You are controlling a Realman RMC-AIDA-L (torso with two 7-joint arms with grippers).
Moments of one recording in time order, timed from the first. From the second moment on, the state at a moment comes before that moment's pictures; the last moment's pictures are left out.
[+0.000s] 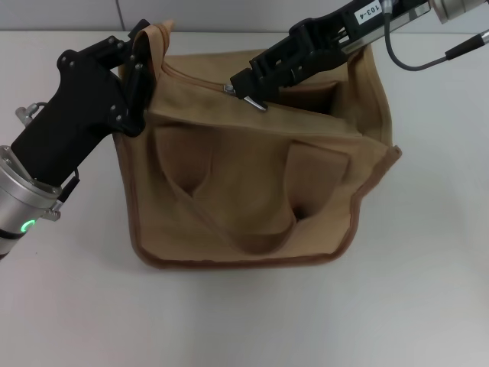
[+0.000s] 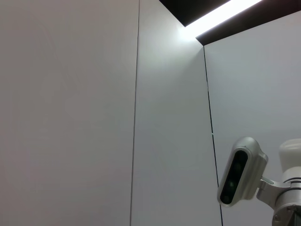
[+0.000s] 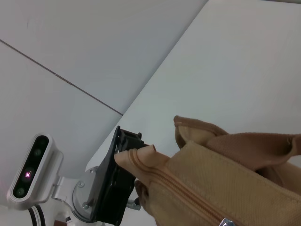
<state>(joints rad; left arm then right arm) -0.50 -2.08 0.43 0.05 1.50 1.86 -0.54 1.06 1.98 -0.92 -0.84 -2.12 -1.76 2.61</state>
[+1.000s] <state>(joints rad) -0.50 -2.08 0.43 0.05 1.50 1.86 -0.54 1.06 2.00 -0.96 -0.83 -2.12 -1.75 2.60</state>
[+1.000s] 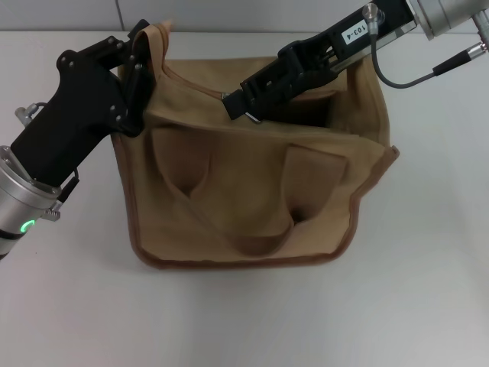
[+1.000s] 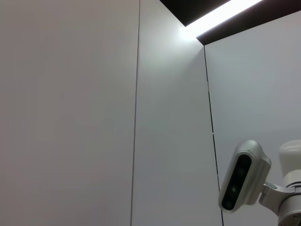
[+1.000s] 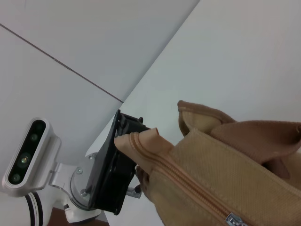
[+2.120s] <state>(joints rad) -0.50 -2.08 0.43 0.05 1.50 1.86 -0.54 1.06 2.02 -0.95 -0.78 -2.10 -1.74 2.58</state>
